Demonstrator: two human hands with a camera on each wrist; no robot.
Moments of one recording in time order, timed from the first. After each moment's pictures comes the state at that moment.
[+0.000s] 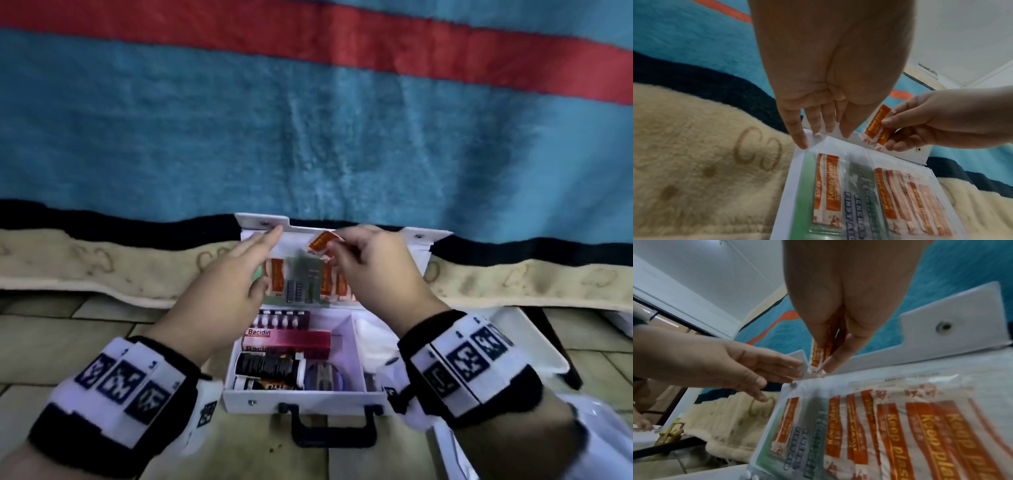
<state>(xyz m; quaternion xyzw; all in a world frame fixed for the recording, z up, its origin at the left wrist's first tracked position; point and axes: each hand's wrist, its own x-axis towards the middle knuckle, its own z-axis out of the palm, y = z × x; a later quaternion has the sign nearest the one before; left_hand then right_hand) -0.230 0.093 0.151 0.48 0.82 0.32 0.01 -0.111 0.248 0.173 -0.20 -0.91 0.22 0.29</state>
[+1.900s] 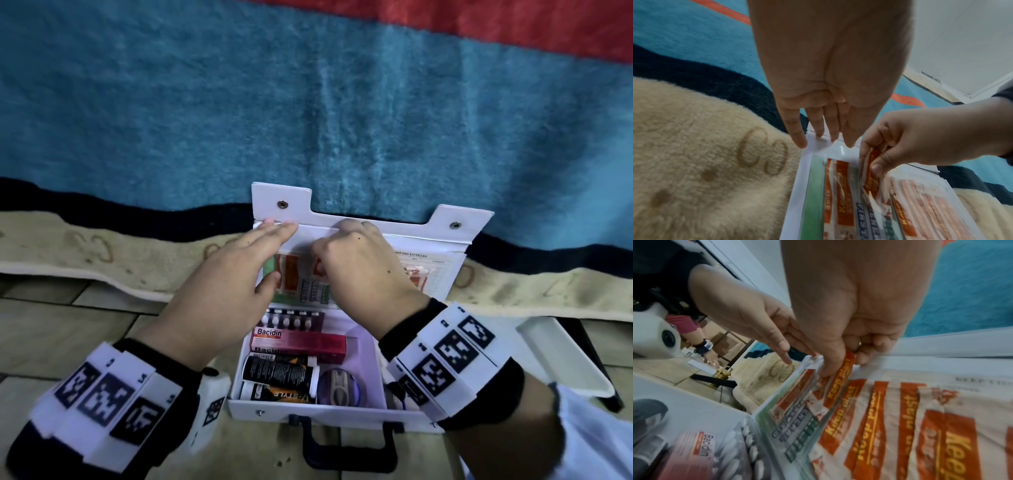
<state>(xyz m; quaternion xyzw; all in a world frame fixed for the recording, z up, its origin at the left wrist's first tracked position) -0.249 0.099 0.144 0.50 0.81 0.30 -0.03 -0.154 0.232 0.170 -0.11 -0.98 -0.02 0.15</state>
